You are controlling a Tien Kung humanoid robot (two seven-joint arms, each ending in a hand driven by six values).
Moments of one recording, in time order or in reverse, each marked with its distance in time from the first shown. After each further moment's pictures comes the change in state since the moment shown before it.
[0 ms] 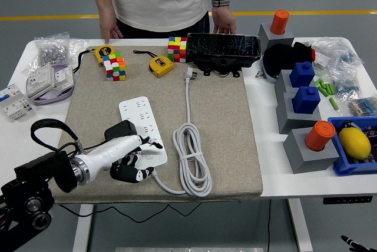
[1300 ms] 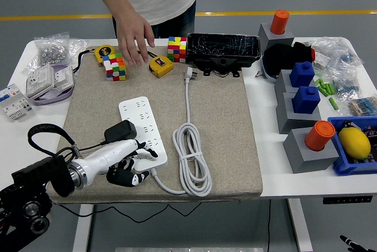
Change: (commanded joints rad) left arm 0.032 -0.002 -0.019 0.000 0.014 0.009 0.012; right arm -0.005 0.010 0.056 0.014 -0.024 -0.003 0.000
